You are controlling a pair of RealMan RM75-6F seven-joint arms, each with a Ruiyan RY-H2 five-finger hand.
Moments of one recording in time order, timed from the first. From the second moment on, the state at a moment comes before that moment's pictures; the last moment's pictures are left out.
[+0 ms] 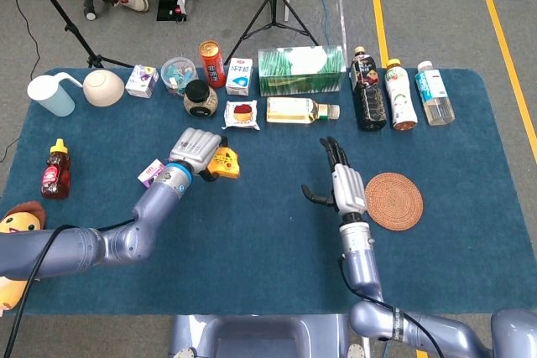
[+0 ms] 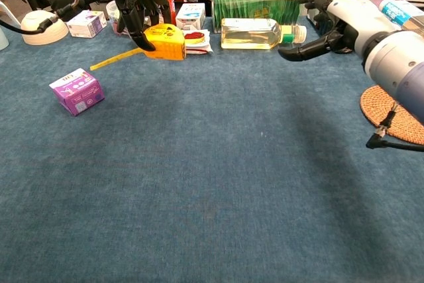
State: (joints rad) left arm -1.38 -1.28 -0.06 -1.64 0.15 0.80 0.65; right arm 0.60 -1.75 0.42 -1.60 -0.93 1.25 -0.23
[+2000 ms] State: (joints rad) left arm -0.87 -1.23 -0.01 -1.49 0.78 0.81 0.27; right arm 0.50 -1.51 0.30 -1.52 -1.05 1.26 -0.27
